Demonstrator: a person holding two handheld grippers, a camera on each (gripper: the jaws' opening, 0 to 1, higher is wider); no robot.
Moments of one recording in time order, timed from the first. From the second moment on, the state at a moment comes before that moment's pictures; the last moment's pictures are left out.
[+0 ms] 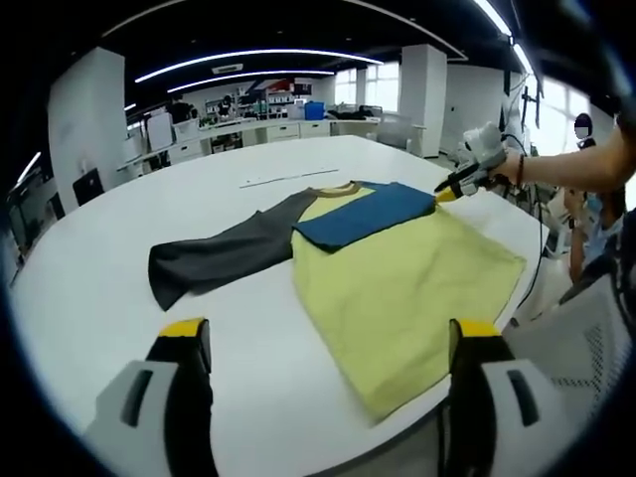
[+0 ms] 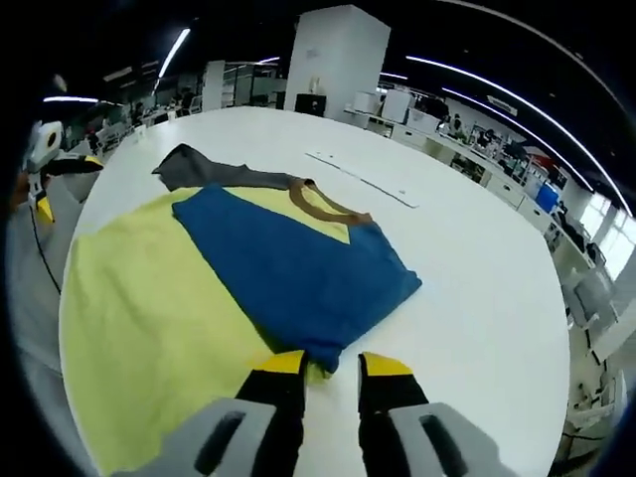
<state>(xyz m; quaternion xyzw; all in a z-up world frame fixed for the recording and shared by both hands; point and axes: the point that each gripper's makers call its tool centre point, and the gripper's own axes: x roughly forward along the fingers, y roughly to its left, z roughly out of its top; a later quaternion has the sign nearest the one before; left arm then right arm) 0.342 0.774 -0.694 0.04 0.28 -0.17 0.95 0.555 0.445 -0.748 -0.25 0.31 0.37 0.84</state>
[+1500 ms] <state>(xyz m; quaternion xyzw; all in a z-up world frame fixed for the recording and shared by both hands) 0.338 0.777 -0.697 0.04 0.29 -0.16 0.94 0.542 0.439 -0.774 -0.01 0.37 0.22 0.90</state>
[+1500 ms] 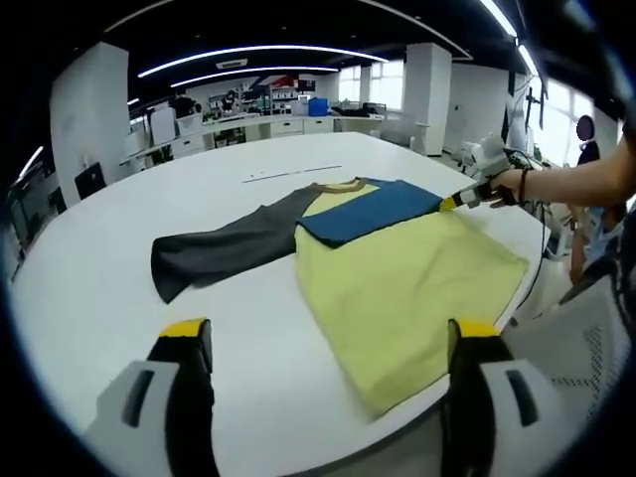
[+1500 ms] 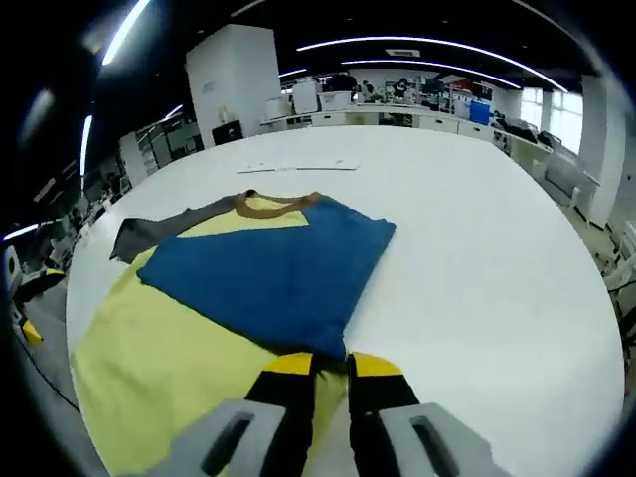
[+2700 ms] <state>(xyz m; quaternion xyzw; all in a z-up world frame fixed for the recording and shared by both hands) 0.341 0.788 -0.700 0.04 0.29 -0.14 0.95 0.556 0.416 -0.772 -0.05 0.35 0.19 0.91</state>
